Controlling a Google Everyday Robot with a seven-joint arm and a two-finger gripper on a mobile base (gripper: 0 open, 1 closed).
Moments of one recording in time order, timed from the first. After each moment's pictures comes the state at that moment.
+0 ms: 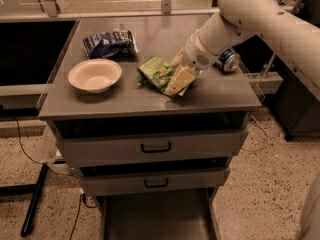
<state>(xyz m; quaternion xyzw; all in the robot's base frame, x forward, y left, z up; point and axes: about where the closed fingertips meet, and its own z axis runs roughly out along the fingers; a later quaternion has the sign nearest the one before) 0.649 -0.056 0.853 -0.64 0.70 0.13 0.28</state>
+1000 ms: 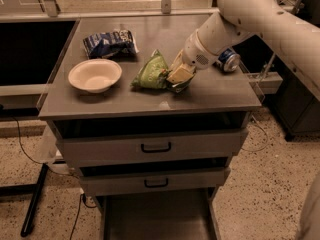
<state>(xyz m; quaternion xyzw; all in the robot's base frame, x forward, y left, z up) 0.649 -0.056 0.853 -0.64 0.70 0.13 0.28</state>
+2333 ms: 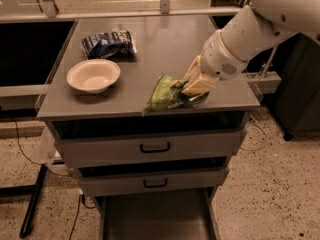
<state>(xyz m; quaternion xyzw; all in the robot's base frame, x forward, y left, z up) 0.549 -0.079 0.893 -0.68 0.68 0.11 0.27</state>
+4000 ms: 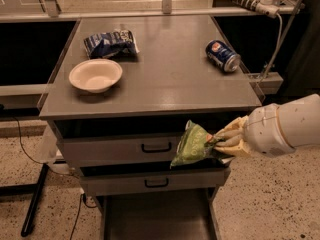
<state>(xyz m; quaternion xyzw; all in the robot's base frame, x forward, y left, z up) 0.436 -0.152 0.820 -0.62 0.70 0.11 0.34</state>
